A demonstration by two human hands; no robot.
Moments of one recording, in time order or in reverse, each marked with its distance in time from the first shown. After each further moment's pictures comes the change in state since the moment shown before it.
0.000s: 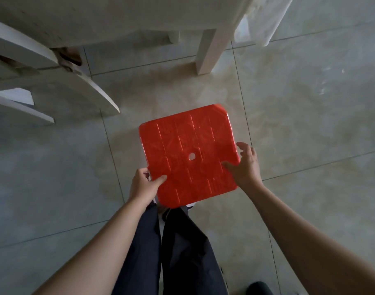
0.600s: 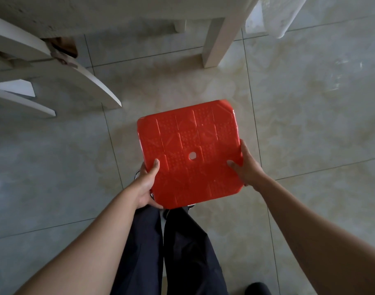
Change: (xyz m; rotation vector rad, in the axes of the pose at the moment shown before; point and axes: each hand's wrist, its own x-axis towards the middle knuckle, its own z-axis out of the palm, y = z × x) left_hand 0.035 0.010 0.001 -0.305 -0.344 -0.362; right_hand 0.052 0.020 0.005 -0.038 -0.349 0.066
